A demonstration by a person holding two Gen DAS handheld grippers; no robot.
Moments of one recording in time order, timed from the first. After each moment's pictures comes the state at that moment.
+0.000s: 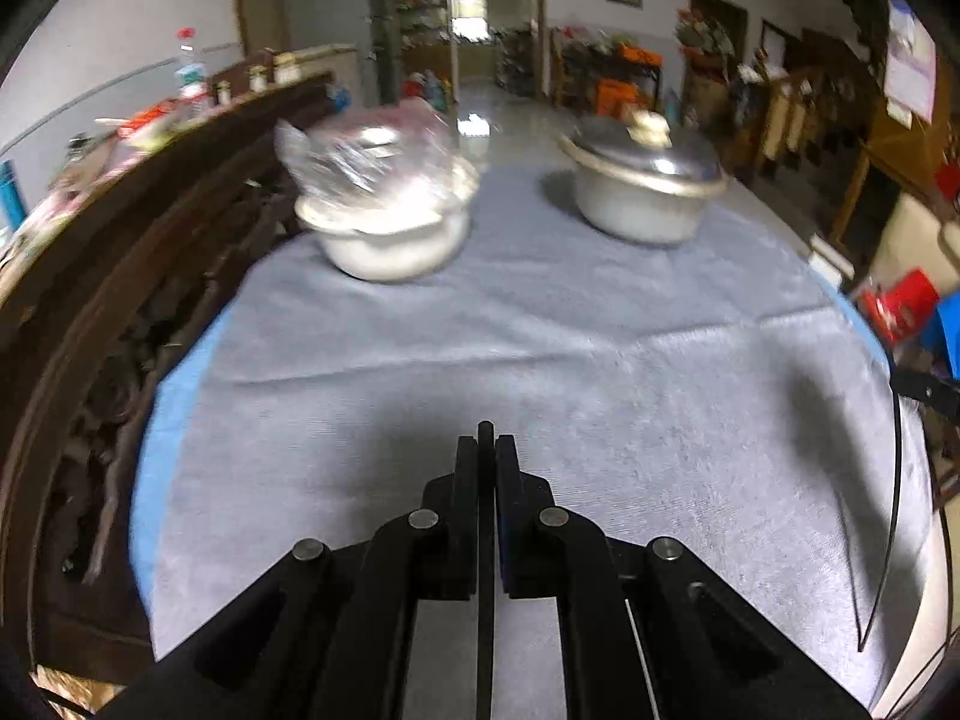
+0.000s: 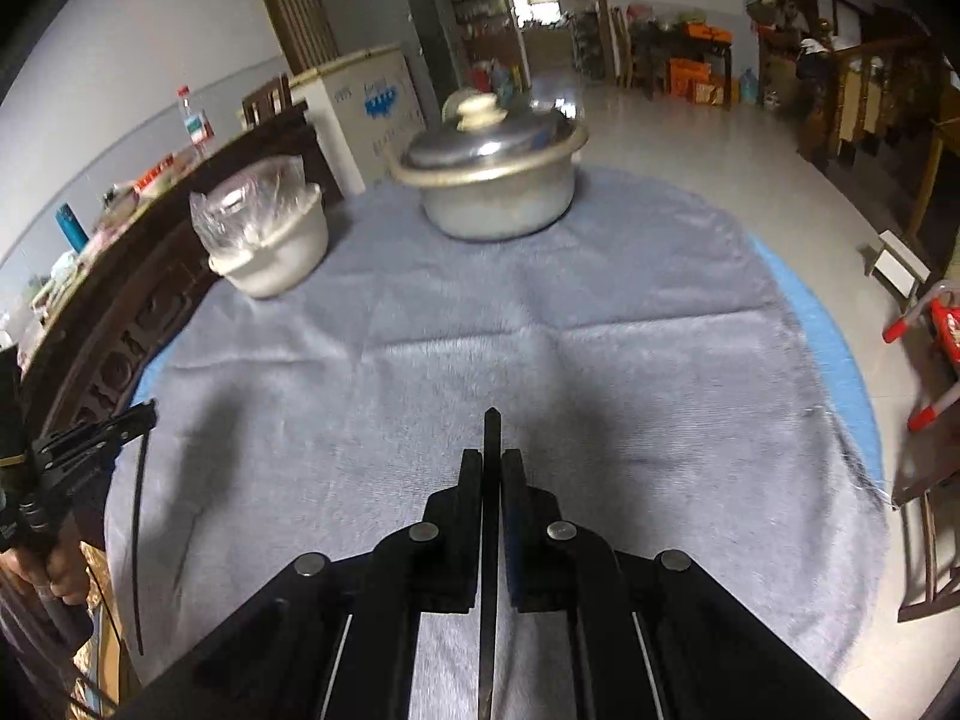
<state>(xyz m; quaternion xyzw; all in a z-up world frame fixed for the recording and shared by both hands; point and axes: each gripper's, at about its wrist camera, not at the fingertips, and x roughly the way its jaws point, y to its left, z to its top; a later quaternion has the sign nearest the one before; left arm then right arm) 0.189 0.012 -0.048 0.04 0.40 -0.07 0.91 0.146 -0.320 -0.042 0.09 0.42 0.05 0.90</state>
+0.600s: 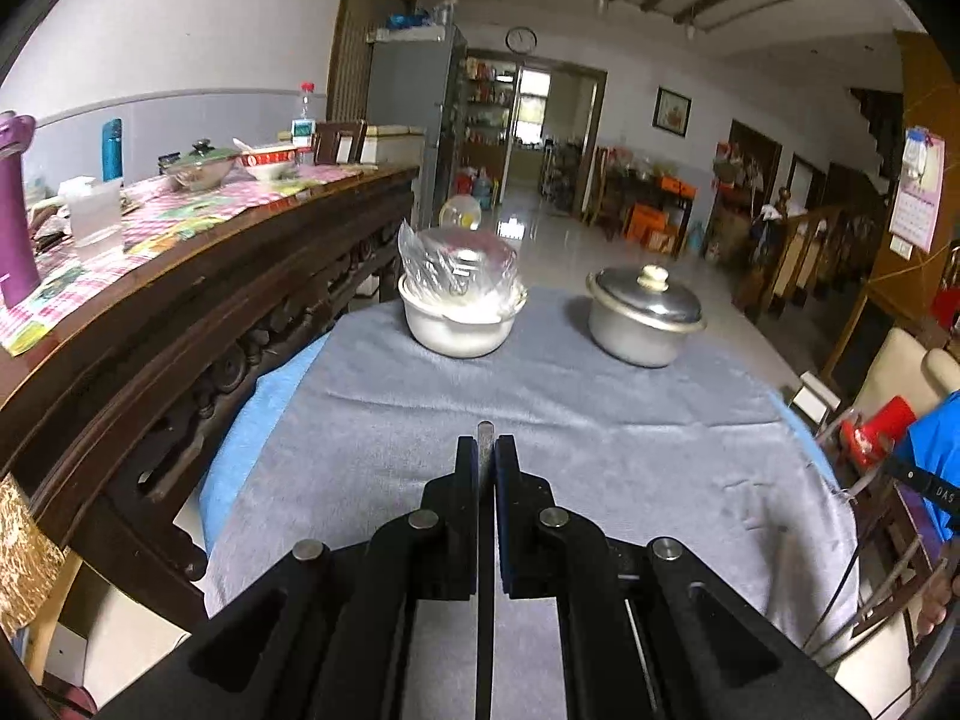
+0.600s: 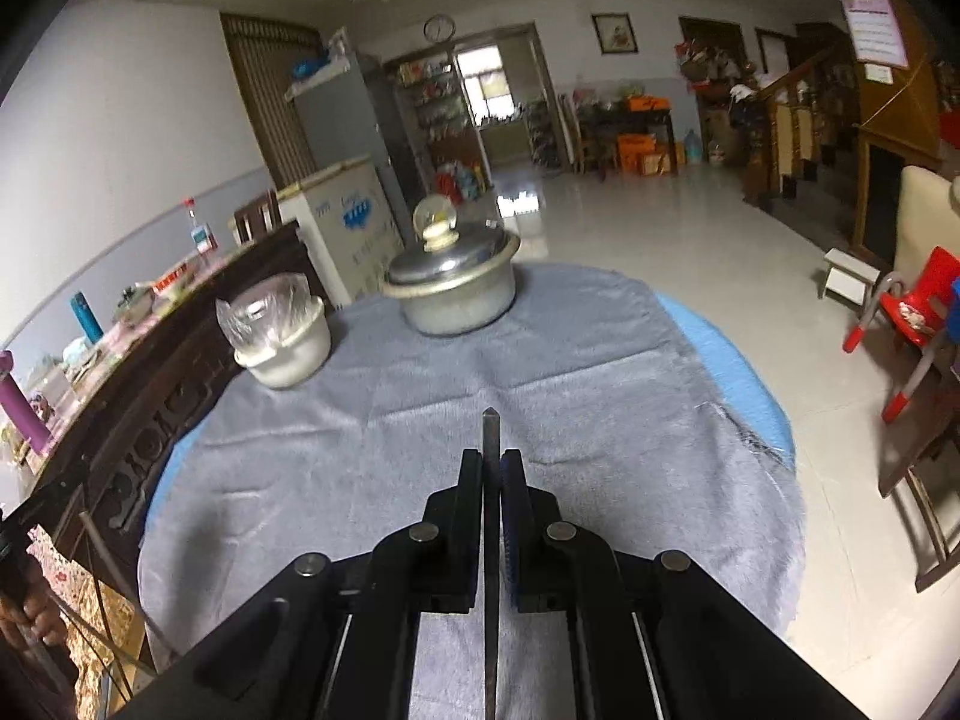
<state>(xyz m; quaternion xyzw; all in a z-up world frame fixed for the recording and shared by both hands) 0.070 0.065 0.017 -0.06 0.29 -0.04 0.95 0.027 -0.348 0.009 0.13 0.30 0.00 0.94</state>
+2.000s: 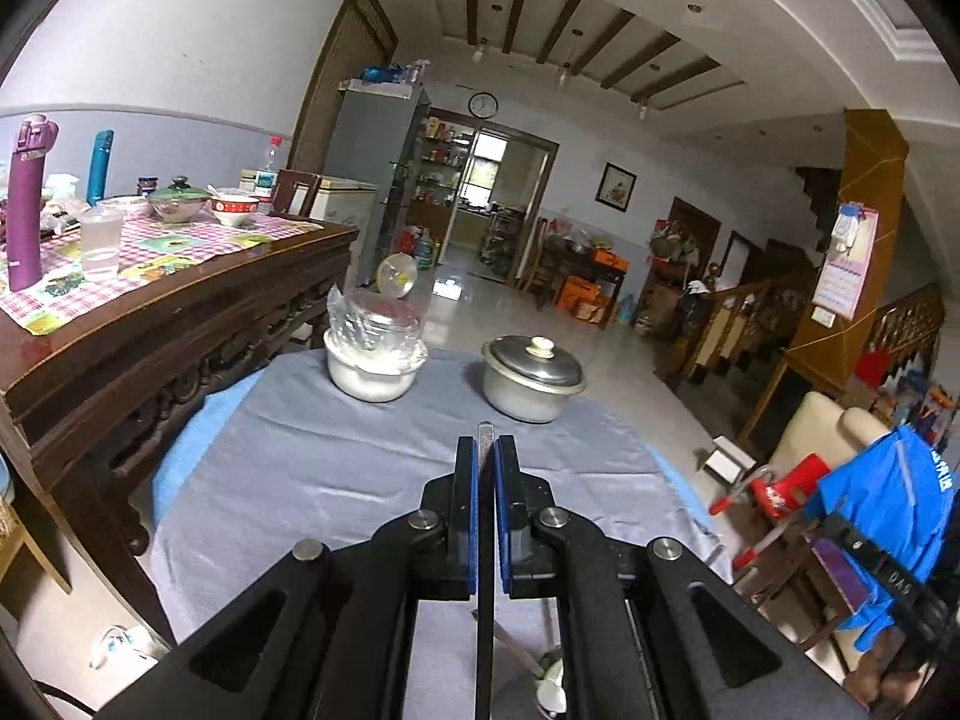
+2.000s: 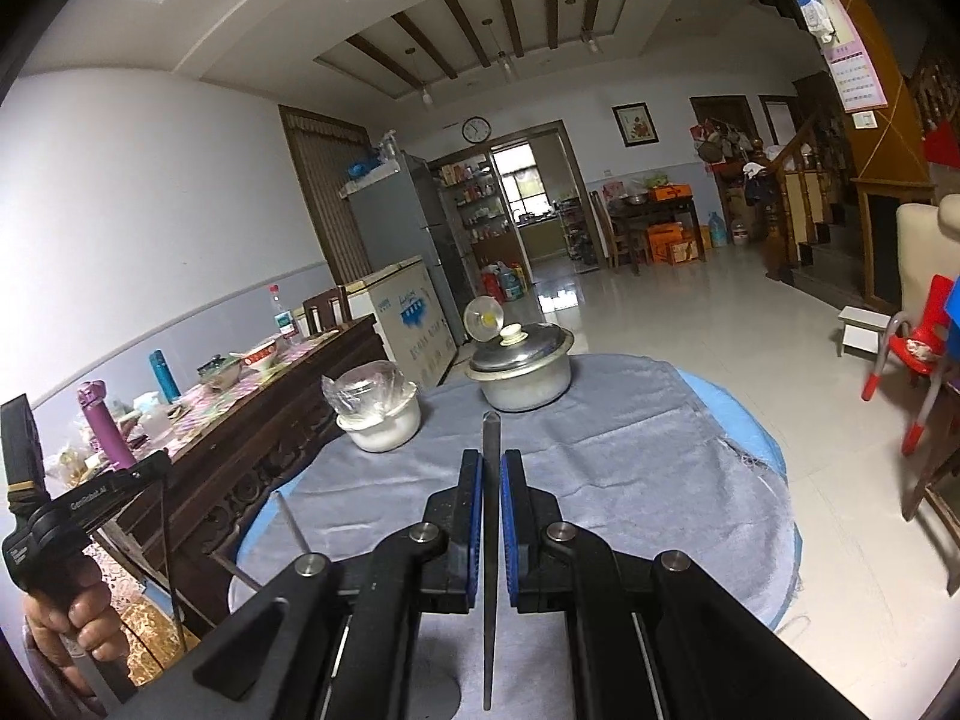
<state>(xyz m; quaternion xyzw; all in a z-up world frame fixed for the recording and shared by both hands) -0.030 0.036 0.076 -0.13 0.21 -0.12 0.96 -0.117 -0.312 0.065 0.15 0.18 0.04 0.97</state>
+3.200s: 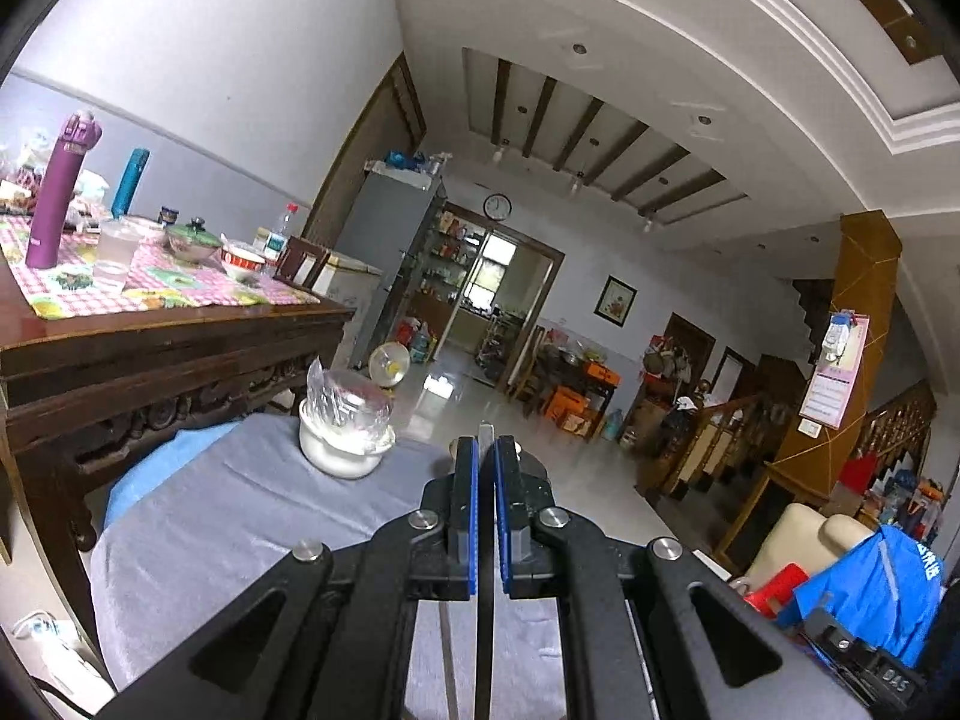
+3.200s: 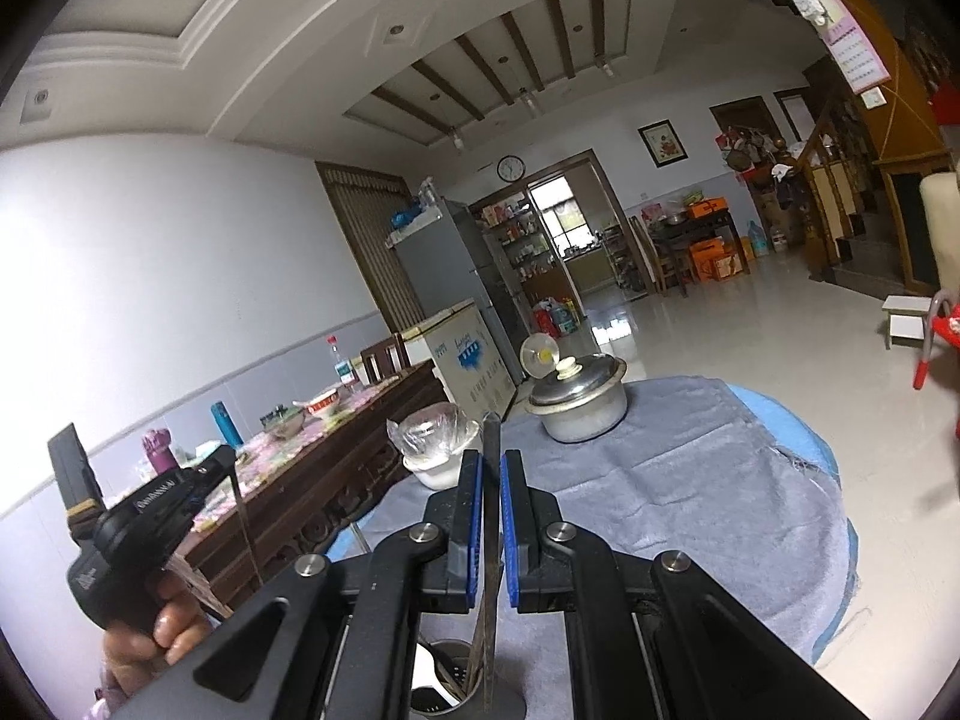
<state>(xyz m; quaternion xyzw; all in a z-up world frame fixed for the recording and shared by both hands) -0.053 -0.002 0.086 -0.20 0.08 -0.09 0.97 -0.143 -0.321 0.069 0.21 0.11 0.10 0.97</state>
